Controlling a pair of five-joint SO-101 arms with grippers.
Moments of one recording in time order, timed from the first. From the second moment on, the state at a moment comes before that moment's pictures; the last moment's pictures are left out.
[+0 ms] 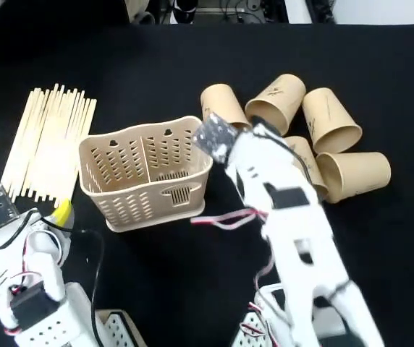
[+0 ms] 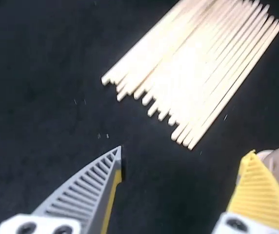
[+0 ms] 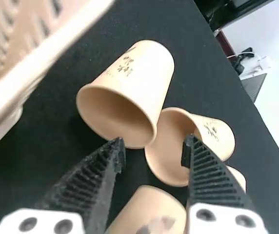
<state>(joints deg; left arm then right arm) -38.7 -102.6 84.0 71.0 -1.6 -10.4 -33.8 57.3 22.6 49.9</state>
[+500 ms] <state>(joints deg) -32.4 -102.1 93.1 63.6 -1.6 -8.4 5.1 36.4 10.9 49.9</state>
